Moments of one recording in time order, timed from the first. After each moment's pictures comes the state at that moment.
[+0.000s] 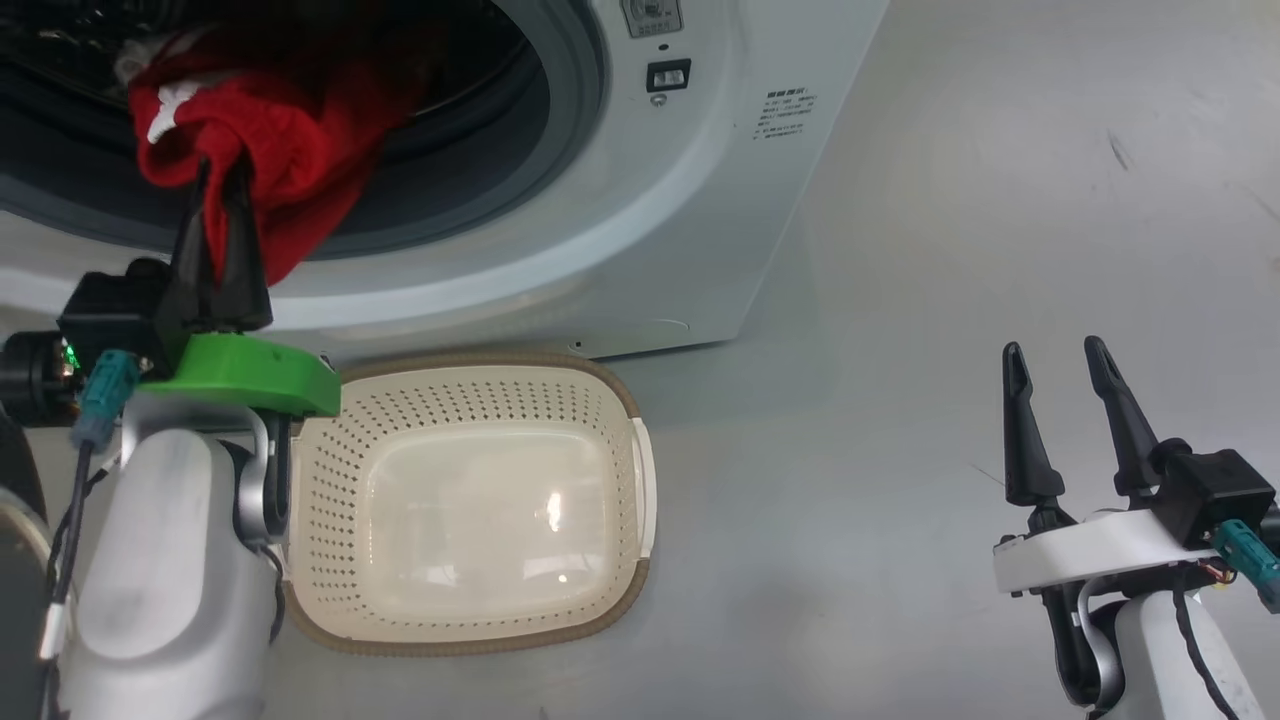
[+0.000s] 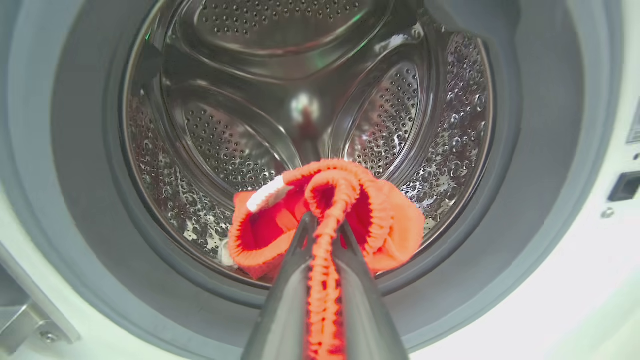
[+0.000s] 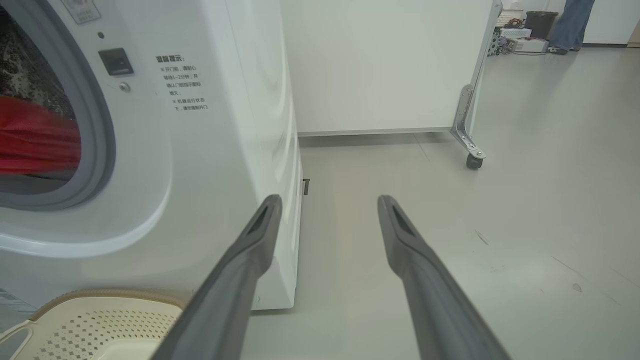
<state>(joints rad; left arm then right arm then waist) -0.54 0.08 -0.09 0.38 -0.26 0.02 -0.26 -0.09 -0.04 0.01 0.11 0.22 0.08 -0.26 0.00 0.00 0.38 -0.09</state>
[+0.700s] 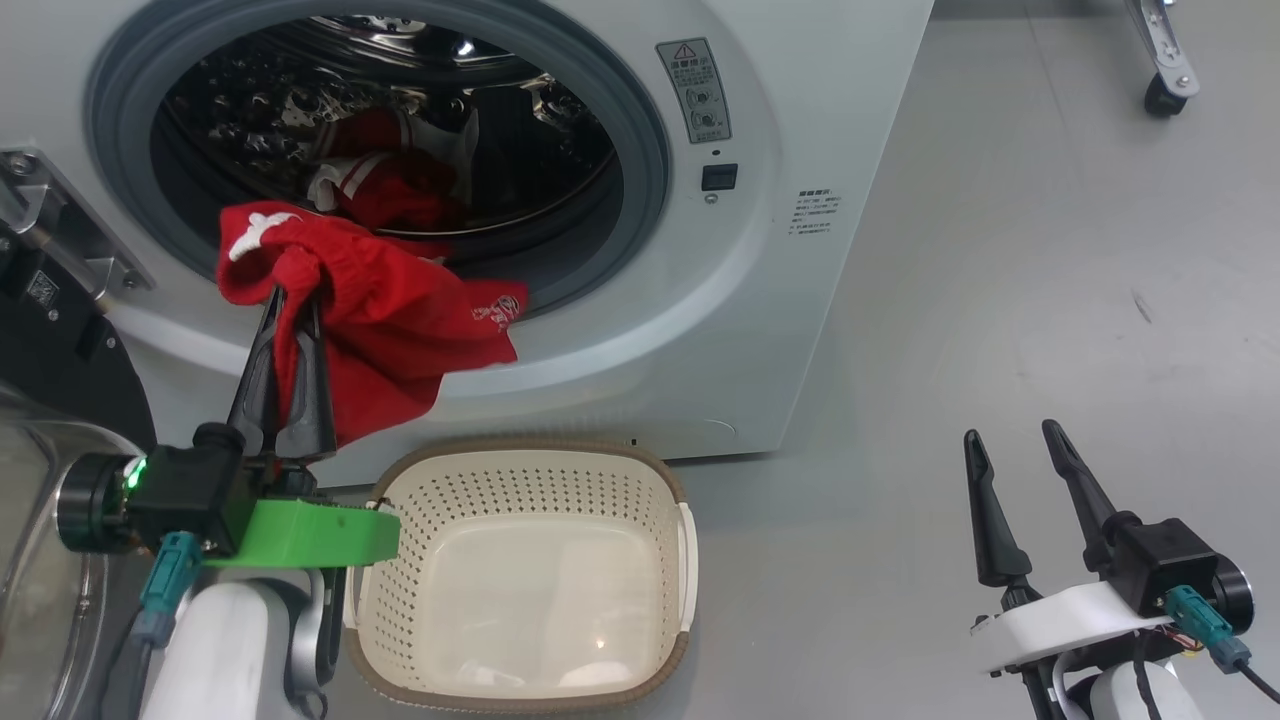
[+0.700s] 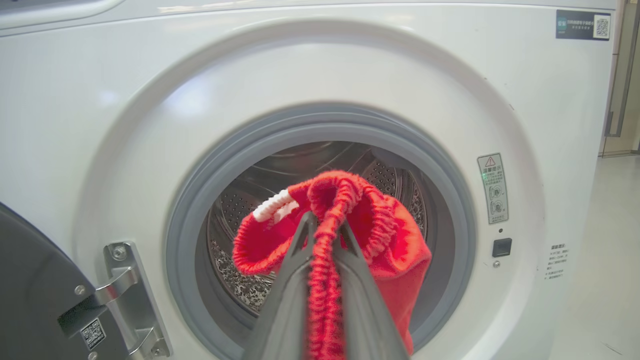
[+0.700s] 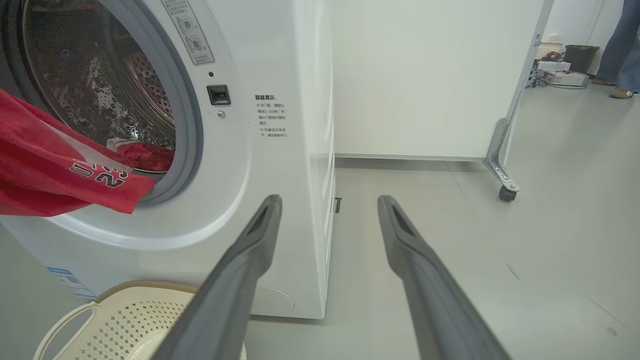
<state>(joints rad) -0.23 0.05 -0.14 0.02 -0.22 0.05 -0.26 0.02 -0.04 0.06 0.12 0.18 0.08 -0.26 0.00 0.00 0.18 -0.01</state>
